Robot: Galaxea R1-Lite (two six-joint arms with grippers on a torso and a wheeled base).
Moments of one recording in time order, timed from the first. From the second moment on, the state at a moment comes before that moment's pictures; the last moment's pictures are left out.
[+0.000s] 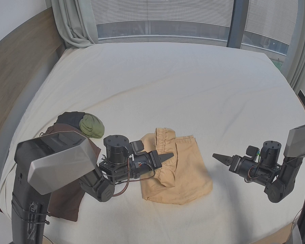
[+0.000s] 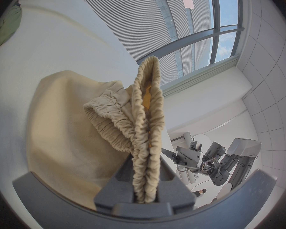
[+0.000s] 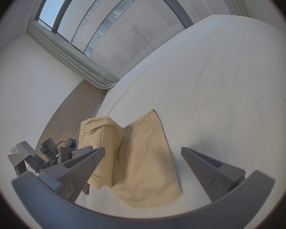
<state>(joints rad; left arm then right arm) -0.54 2.44 -1.01 -1.24 -0.48 -0.79 0.20 2.20 -0.37 -1.50 0.35 0.58</state>
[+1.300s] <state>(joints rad) -0.58 2.52 -1.09 -1.24 -0.42 -0.78 0.20 2.20 -0.37 -1.50 0.35 0.58</state>
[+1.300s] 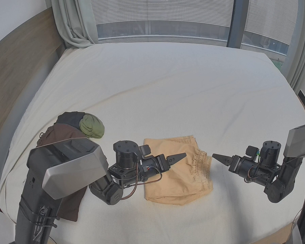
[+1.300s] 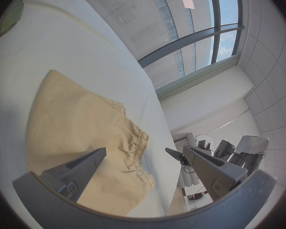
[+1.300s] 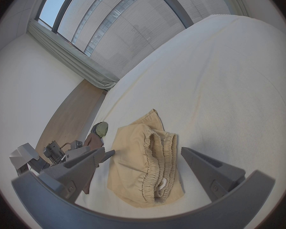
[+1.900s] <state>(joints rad) -0.48 2.36 -0.81 -1.35 -0.43 -0.74 0.22 2.20 -0.35 -1.50 0.35 0.58</state>
